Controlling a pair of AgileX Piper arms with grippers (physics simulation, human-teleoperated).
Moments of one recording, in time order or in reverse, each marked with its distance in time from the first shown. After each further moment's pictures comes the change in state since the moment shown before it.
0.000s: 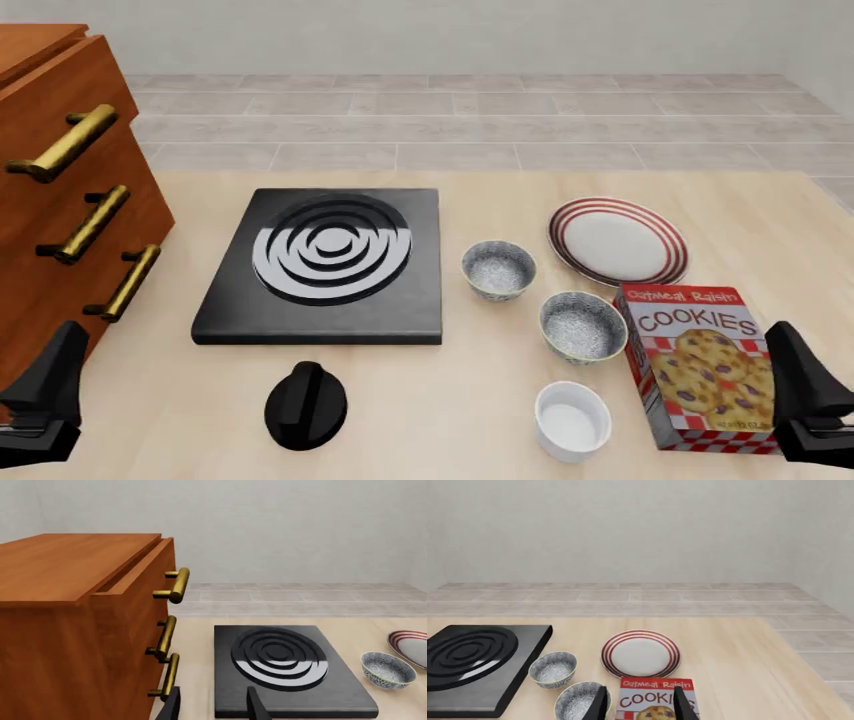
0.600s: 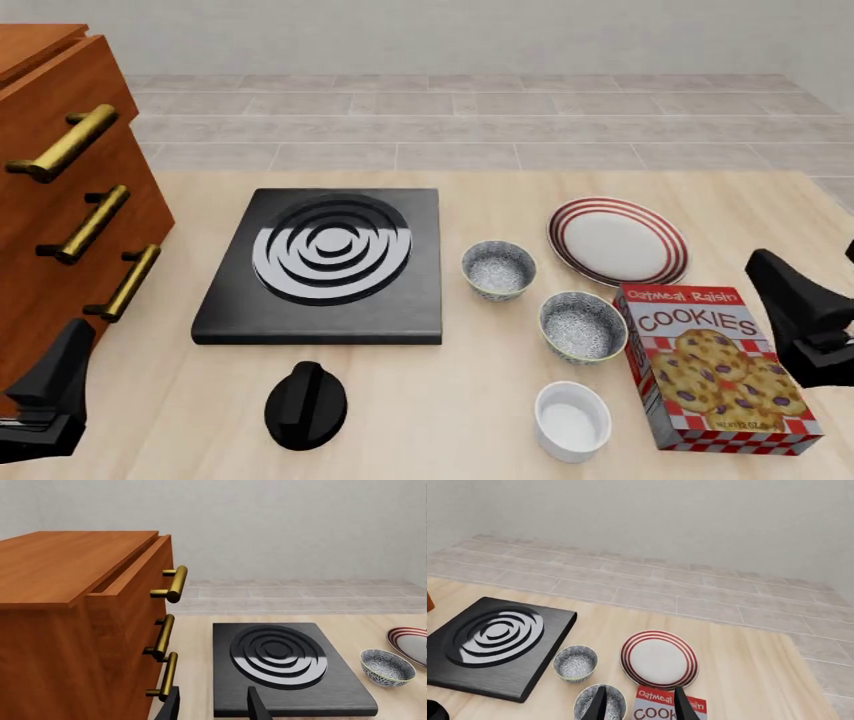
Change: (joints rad) left arm -0.008 0.050 -0.001 -0.033 0.002; right arm 0.142 0.324 -0.328 0.147 -0.093
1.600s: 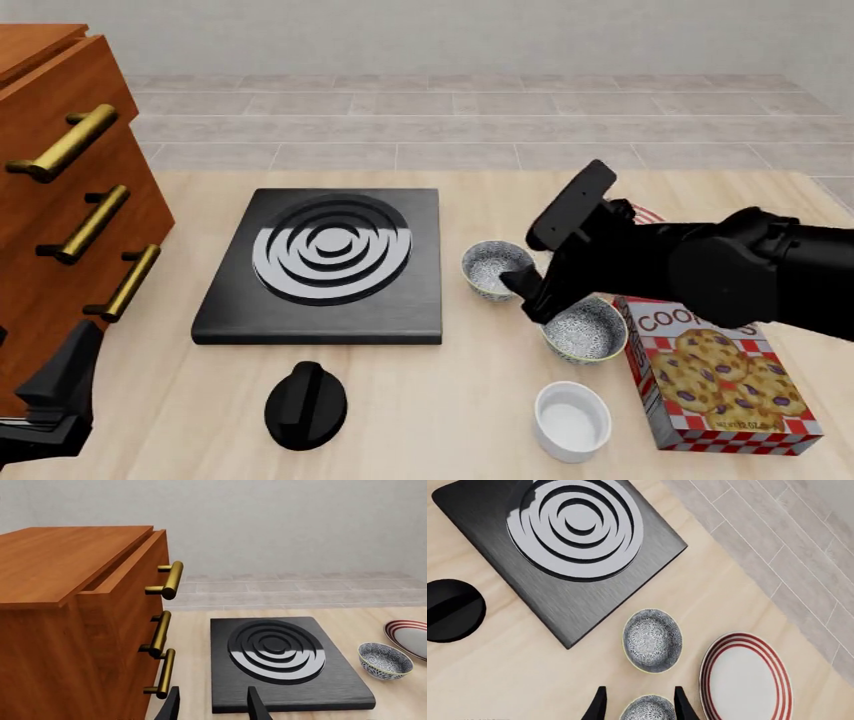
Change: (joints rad) left arm -0.015 0.025 0.002 -0.004 0.008; right arm 0.370 1.048 -0.432 0.002 -0.325
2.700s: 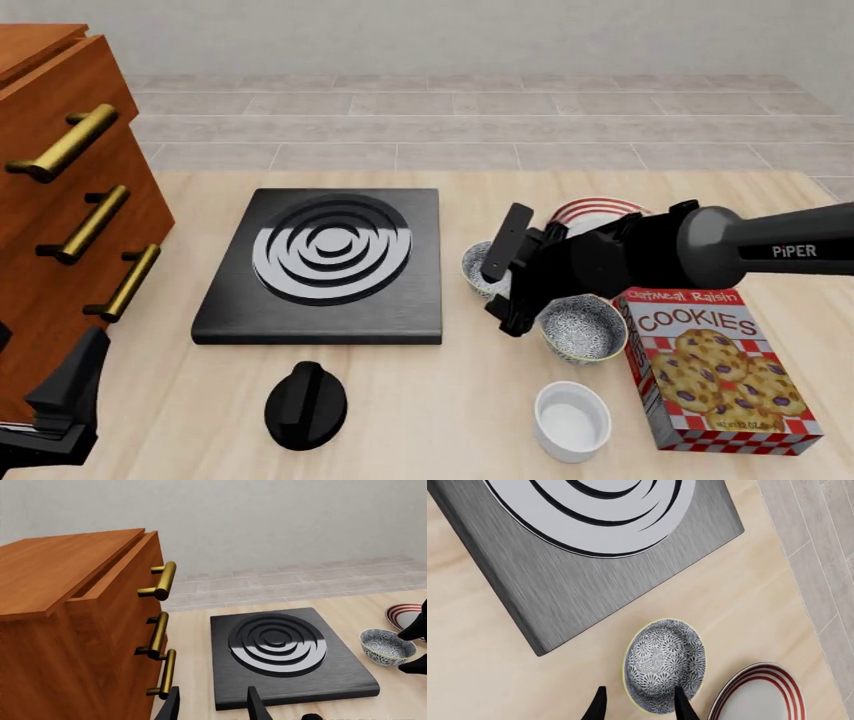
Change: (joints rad) left arm -0.023 -0.017 0.000 0.027 0.072; right arm -0.041 0.419 -0.182 -0.015 -0.270
